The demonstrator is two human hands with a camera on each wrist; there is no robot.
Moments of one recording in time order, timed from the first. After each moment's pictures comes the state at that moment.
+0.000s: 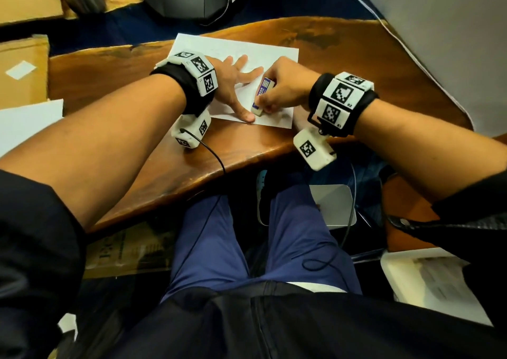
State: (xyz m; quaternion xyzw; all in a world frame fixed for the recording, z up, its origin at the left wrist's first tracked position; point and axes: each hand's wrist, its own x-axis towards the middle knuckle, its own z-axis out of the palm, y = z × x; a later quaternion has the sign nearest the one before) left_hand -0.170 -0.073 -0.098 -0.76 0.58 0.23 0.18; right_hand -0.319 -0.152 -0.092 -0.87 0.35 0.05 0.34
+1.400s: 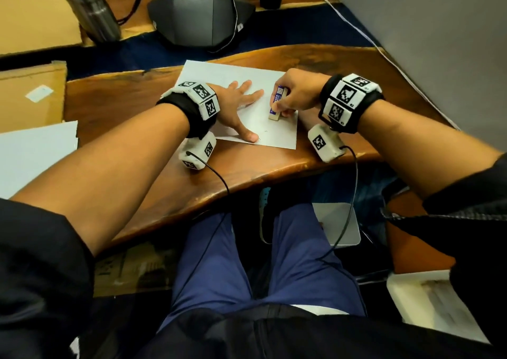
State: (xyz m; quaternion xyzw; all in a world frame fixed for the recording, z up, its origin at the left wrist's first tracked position) left_hand -0.166 -0.069 -0.097 -0.76 0.58 0.24 0.17; right_hand -0.308 -0.189 -0.079 -0.91 0.31 0.11 0.27
